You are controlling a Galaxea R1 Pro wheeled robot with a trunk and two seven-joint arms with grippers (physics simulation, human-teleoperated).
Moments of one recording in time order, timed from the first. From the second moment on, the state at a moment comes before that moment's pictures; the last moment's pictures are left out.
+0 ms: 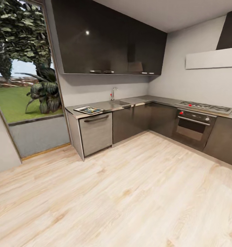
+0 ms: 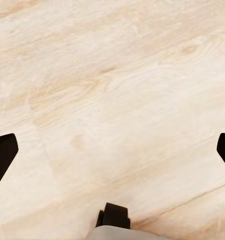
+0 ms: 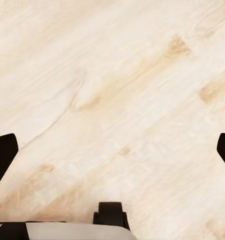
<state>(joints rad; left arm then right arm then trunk) 0.03 -0.01 0.26 -0.65 0.00 -0.01 0.00 -0.10 -0.03 0.01 -0.35 0.00 -0.16 0.00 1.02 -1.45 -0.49</state>
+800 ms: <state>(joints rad) 0.03 -0.01 0.26 -0.65 0.00 -0.01 0.00 -0.10 -0.03 0.01 -0.34 0.00 -0.16 0.00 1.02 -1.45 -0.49</state>
